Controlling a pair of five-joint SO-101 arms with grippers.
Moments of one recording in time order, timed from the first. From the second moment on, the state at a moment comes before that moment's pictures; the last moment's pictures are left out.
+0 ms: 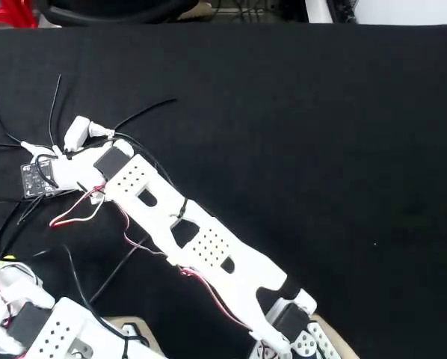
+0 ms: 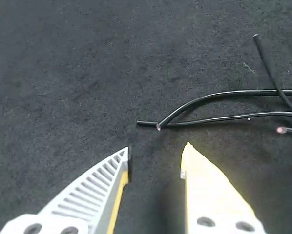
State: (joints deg) left arm -68.3 -103.6 93.7 61.5 -2.7; right arm -51.3 76.9 -82.9 80.0 53.1
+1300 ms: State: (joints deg) left arm -63.7 -103.6 95.6 60.8 -2.7; right arm -44.9 18.8 -45.0 99.1 34.0
